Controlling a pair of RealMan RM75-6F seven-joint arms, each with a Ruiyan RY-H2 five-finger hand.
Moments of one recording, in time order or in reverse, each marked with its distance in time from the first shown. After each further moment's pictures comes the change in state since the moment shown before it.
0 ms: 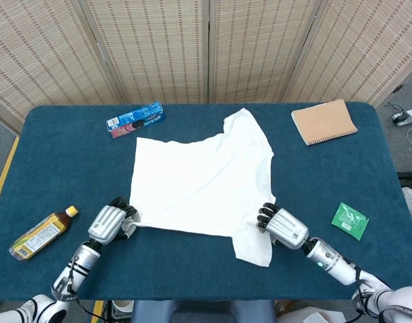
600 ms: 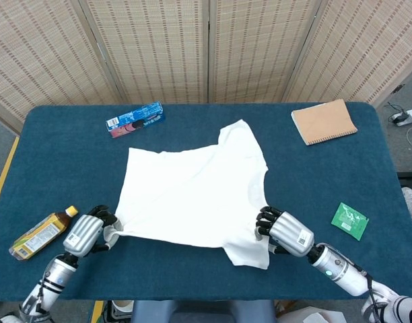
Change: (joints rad) left arm 0.087 0.225 0.069 -0.239 0.060 0.108 -0.094; right arm 0.011 0.237 -0.011 -0.445 0.004 0.035 0.005
